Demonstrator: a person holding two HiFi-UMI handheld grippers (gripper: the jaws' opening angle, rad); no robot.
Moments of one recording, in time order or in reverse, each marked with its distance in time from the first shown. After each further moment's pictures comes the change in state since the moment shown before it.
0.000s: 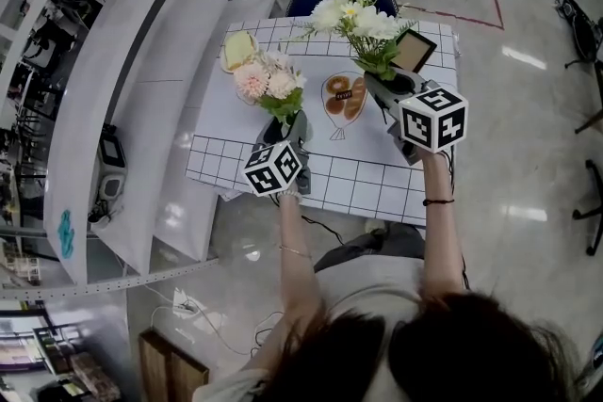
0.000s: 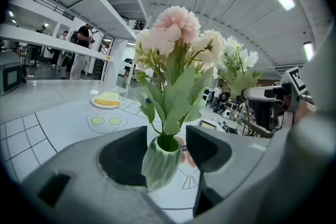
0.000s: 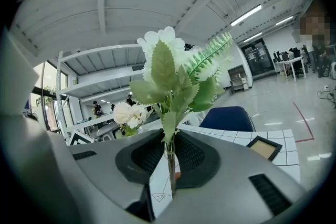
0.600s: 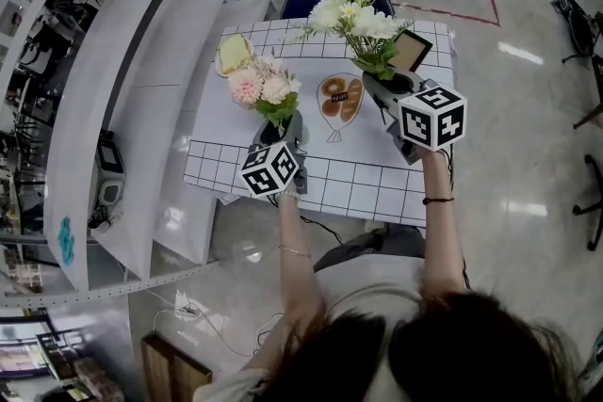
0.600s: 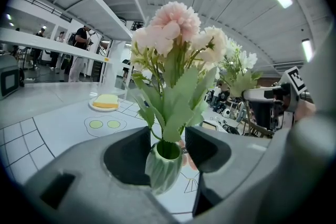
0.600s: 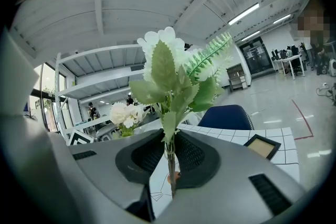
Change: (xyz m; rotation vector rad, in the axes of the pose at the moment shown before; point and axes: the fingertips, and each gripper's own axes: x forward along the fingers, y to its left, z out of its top) left arm 0.008 0.001 0.004 0.024 -0.007 -0.003; right arm 0.001 -0.011 -0.003 0.015 0.002 -0.005
